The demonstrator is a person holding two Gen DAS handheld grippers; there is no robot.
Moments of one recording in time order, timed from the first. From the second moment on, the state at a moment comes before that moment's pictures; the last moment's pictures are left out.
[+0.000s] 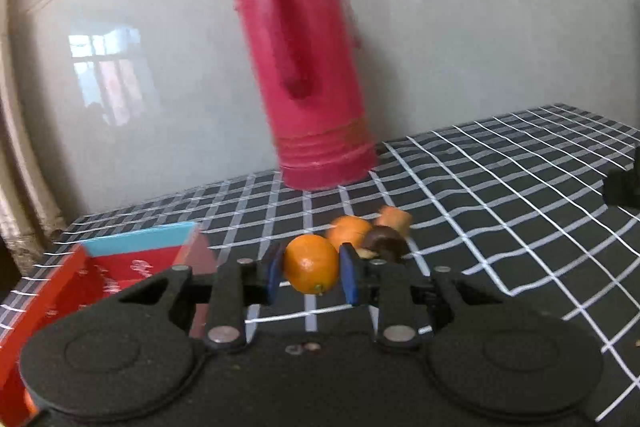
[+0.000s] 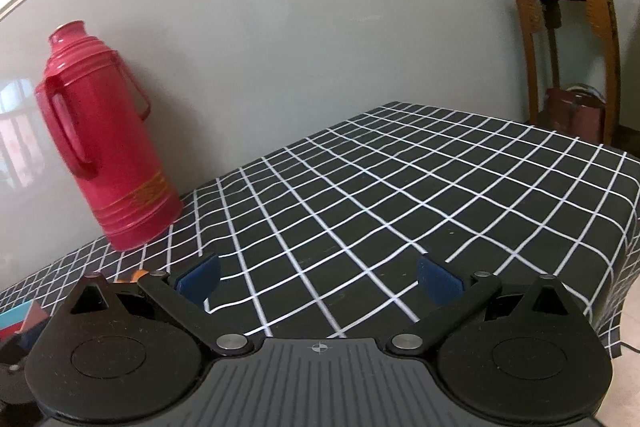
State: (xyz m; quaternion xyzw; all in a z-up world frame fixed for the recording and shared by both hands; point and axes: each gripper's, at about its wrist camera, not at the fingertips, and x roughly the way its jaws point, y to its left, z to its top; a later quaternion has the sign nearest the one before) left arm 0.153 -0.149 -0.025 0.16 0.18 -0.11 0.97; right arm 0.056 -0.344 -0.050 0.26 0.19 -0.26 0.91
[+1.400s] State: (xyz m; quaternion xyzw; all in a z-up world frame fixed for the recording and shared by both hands) left arm 0.169 0.042 0.008 0.03 0.27 0.10 0.96; right arm 0.113 -0.201 -0.031 0.19 0.21 -0.09 0.95
